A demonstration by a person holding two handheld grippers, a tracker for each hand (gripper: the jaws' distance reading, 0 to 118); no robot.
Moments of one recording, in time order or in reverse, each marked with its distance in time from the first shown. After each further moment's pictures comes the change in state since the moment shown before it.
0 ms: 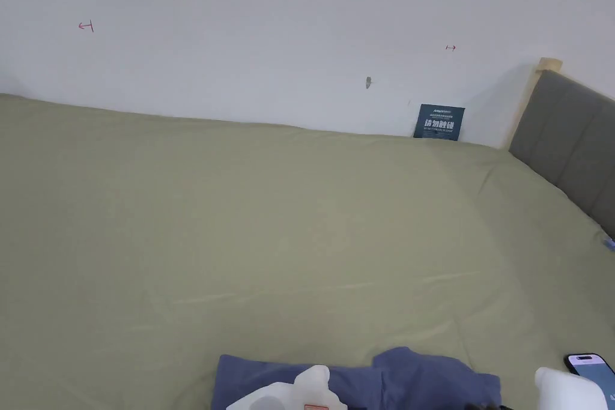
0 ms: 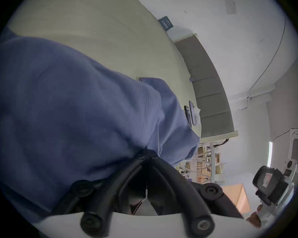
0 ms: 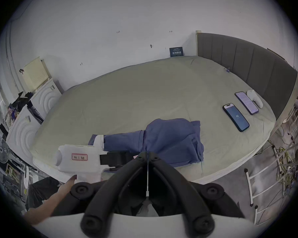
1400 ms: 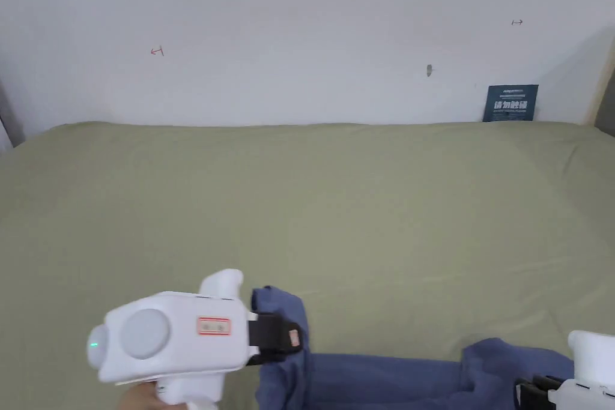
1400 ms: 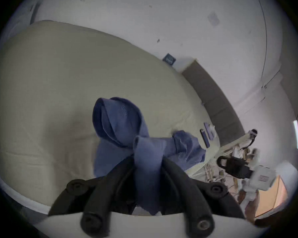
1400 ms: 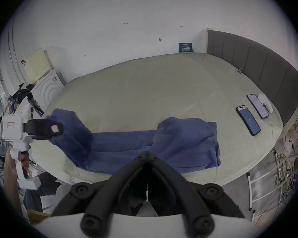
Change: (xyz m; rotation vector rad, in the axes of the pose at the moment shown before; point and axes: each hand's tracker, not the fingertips) left arm 0.011 0.057 0.217 0.207 0.265 -0.230; right arm -0.028 0.004 -0.042 -0.047 0.020 0.051
